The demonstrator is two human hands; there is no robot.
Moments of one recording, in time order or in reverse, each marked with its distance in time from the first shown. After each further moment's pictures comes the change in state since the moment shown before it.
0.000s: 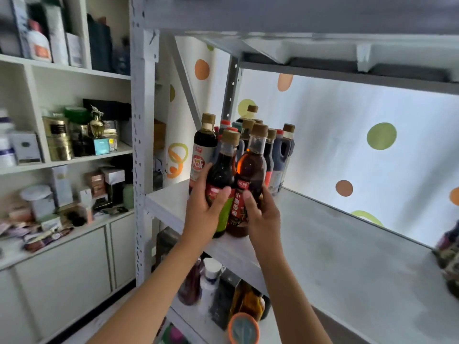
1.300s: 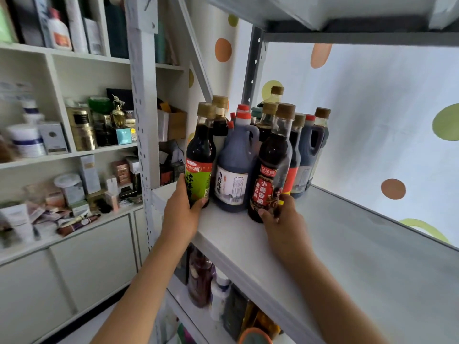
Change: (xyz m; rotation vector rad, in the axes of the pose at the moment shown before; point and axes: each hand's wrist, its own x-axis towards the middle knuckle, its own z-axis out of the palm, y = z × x) left_hand 0.037 -0.075 -0.032 0.517 0.130 -0.207; right_hand 0.045 0.028 -0.028 -0.777 -0.144 0.180
